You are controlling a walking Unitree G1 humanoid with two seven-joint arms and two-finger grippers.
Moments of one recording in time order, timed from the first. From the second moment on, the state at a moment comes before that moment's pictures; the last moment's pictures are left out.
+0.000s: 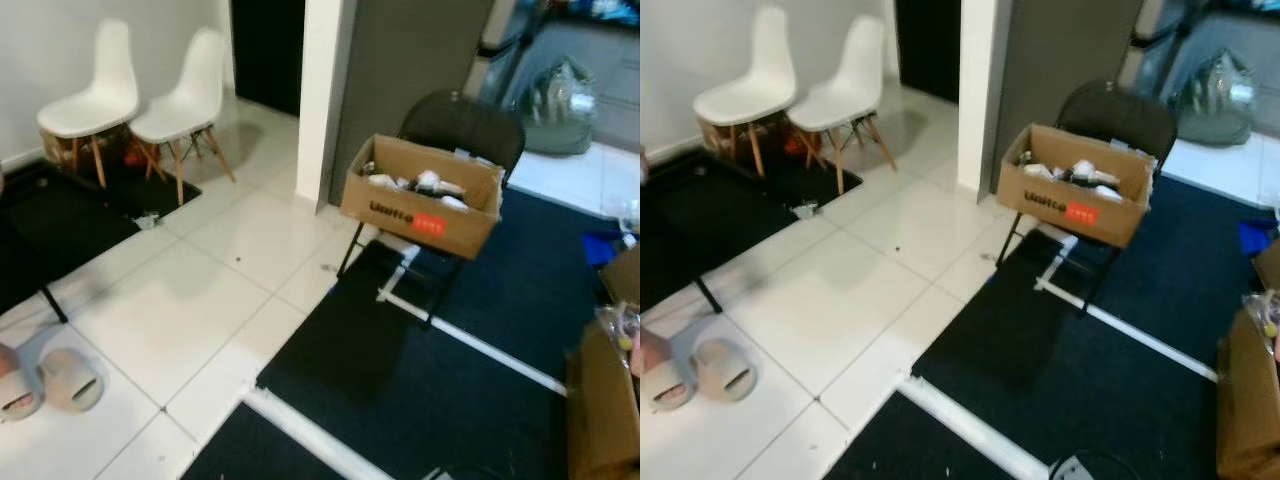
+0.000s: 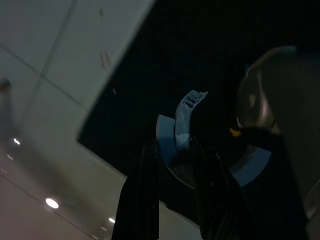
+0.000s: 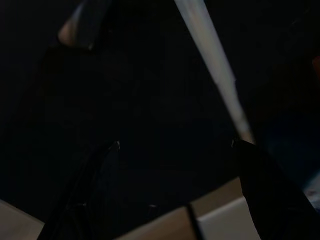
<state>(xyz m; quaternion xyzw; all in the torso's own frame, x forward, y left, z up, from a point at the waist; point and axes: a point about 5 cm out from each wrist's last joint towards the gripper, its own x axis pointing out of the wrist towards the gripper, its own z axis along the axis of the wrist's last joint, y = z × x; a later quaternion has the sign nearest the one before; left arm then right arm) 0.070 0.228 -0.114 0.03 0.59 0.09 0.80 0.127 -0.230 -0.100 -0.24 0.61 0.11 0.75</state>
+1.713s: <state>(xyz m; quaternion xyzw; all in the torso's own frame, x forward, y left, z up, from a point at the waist) 0.144 0.256 -0.085 0.05 0.48 0.14 0.87 0.130 -0.216 -0.102 -0.22 0.59 0.12 0.77</state>
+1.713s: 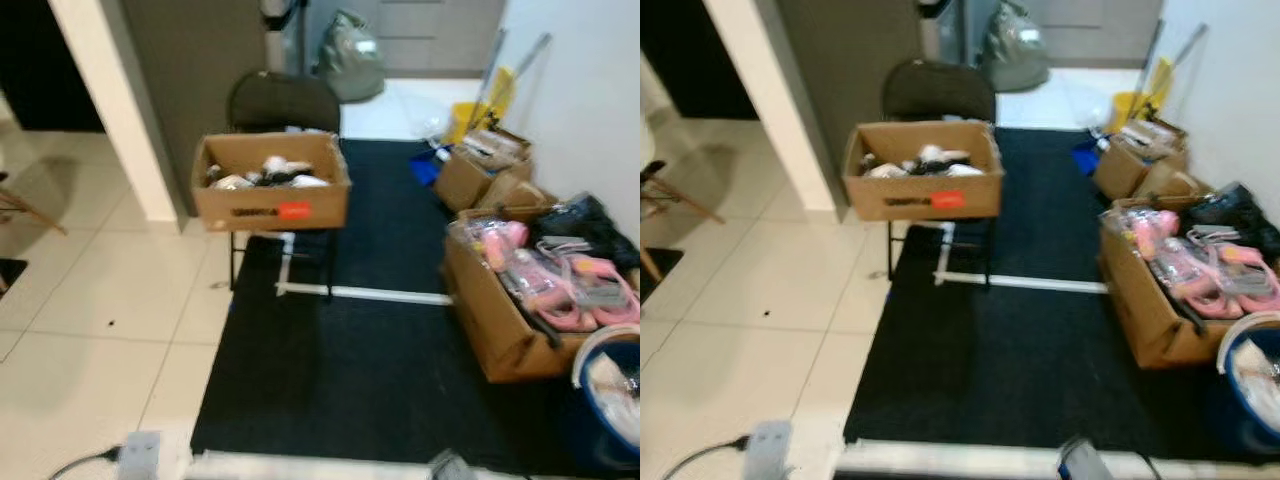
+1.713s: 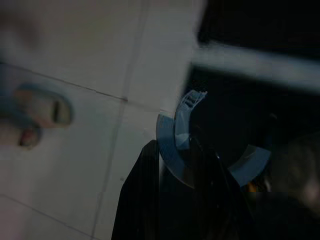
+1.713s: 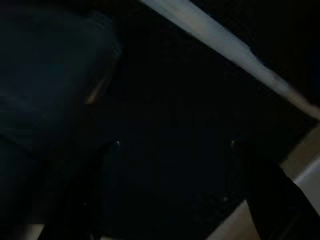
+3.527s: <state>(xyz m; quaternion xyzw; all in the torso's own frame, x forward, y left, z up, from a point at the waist) 0.314 0.170 0.115 -0.01 -0.07 -0.23 0.97 0.144 -0.204 -0.100 -0.26 0.57 0.14 0.76</state>
